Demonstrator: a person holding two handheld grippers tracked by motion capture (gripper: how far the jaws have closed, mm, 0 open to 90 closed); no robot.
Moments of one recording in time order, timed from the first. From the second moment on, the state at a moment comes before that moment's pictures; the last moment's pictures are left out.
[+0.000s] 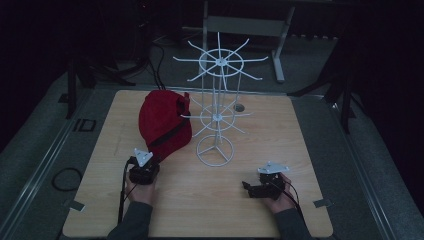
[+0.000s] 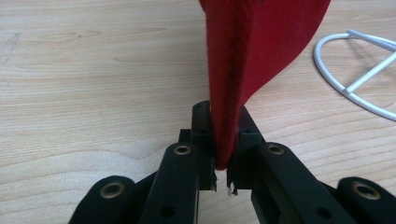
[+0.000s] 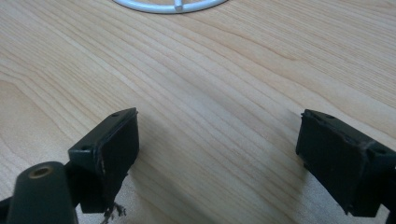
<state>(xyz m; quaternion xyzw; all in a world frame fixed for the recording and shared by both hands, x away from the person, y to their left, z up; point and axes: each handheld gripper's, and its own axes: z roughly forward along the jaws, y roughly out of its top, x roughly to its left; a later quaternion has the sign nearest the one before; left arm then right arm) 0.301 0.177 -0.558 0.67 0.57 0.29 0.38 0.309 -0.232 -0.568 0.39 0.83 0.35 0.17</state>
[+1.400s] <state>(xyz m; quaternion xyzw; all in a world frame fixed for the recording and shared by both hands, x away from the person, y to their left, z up) 0.305 0.204 -0.526 0.62 0.59 0.30 0.42 0.309 -0.232 -0.568 0.39 0.83 0.35 0.17</state>
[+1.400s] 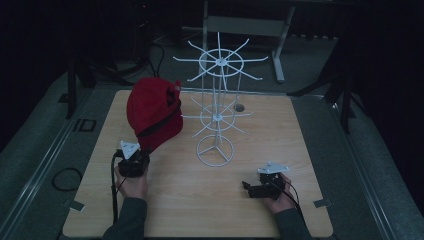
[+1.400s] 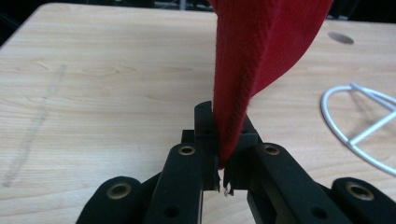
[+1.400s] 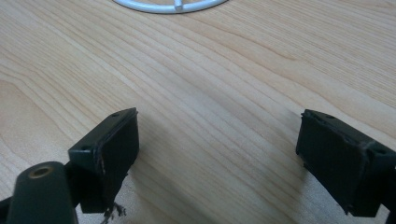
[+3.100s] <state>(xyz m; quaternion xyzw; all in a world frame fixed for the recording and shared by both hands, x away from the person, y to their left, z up) 0.306 0.215 -0.455 0.59 0.57 0.32 0.46 0.309 -0.231 -0.568 0.39 0.83 0.35 0.17</state>
